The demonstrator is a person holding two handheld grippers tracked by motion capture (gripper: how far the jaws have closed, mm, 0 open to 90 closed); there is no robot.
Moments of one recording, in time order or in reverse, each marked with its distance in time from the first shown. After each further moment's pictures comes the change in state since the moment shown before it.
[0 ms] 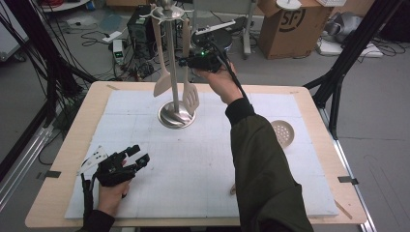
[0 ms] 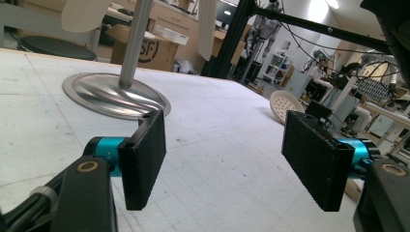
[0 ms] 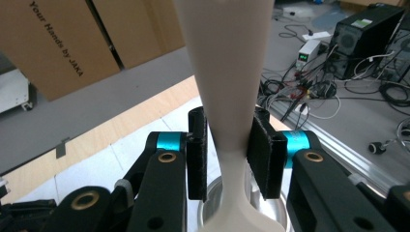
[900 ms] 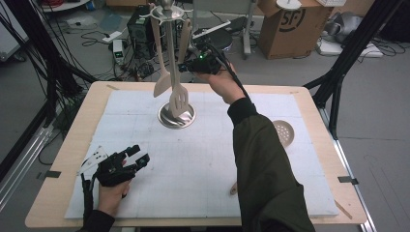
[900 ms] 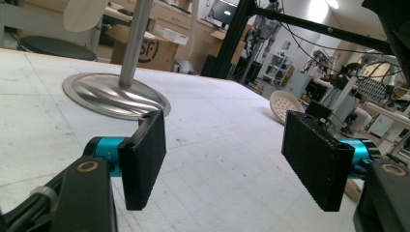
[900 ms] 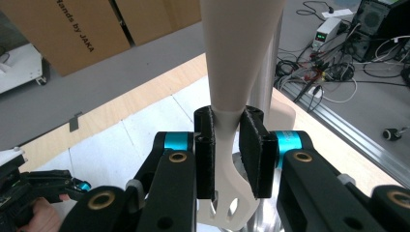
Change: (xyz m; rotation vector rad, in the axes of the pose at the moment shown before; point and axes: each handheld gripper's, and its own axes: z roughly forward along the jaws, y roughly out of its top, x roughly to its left) left arm 0.000 0.000 0.000 0.001 0.000 0.001; right arm 0.003 -0.002 0.003 0.104 0.049 -0.009
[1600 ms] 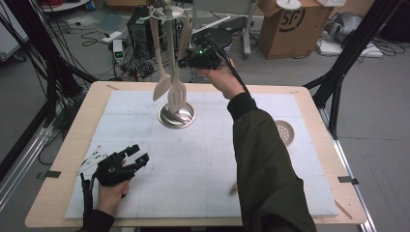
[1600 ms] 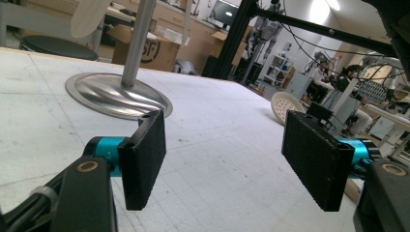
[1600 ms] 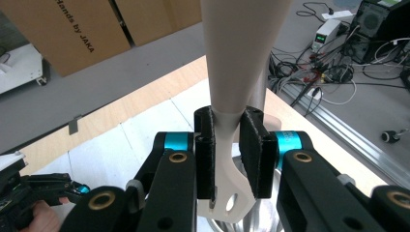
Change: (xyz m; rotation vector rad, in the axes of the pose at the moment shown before) left arm 0.001 0.000 0.000 -0.006 0.008 -0.010; right arm -0.006 0.010 0.000 -0.007 0.006 -0.004
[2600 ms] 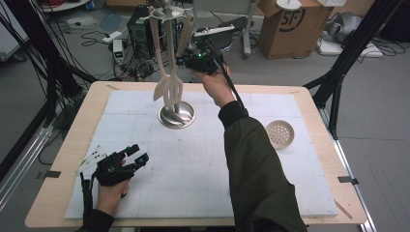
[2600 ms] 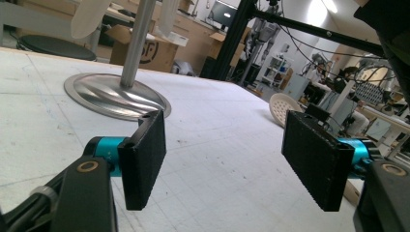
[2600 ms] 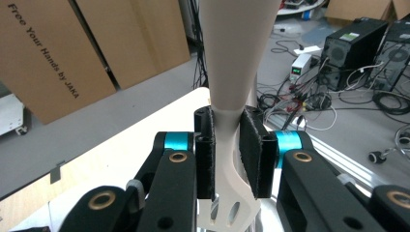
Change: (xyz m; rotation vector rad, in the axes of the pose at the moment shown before) left arm 0.001 0.000 -0.001 -0.001 -0.011 -0.006; right arm 0.010 -0.013 0.006 -0.171 -0.077 0.054
